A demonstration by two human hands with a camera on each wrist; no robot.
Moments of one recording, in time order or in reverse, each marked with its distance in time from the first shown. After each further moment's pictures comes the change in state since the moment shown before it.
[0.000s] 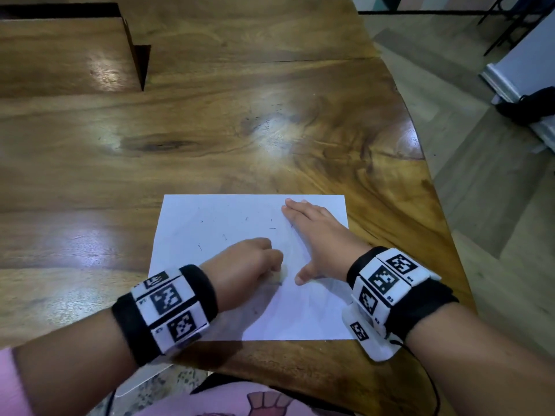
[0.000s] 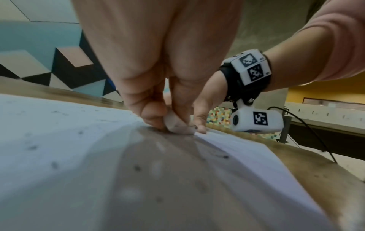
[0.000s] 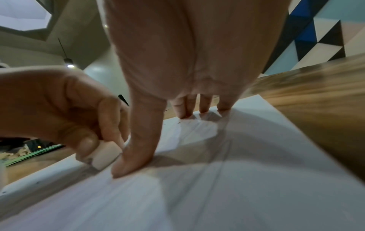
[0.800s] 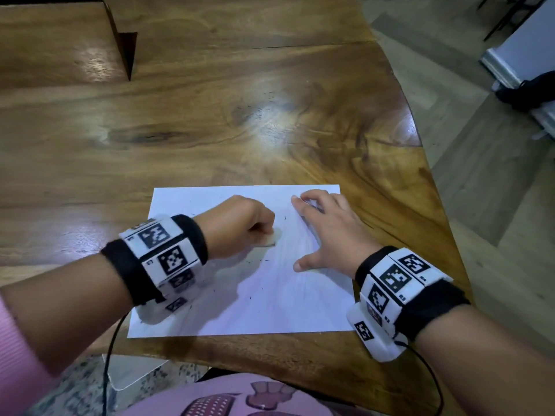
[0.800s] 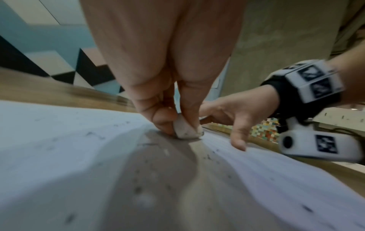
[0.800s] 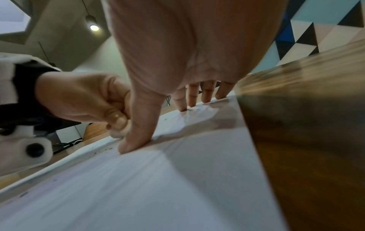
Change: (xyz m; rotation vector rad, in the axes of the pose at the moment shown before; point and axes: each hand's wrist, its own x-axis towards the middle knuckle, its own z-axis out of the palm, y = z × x) left_hand 0.037 -0.015 -0.029 -0.026 -0.075 -0.151; right_hand -0.013 0.013 0.005 -0.006 0.145 0.085
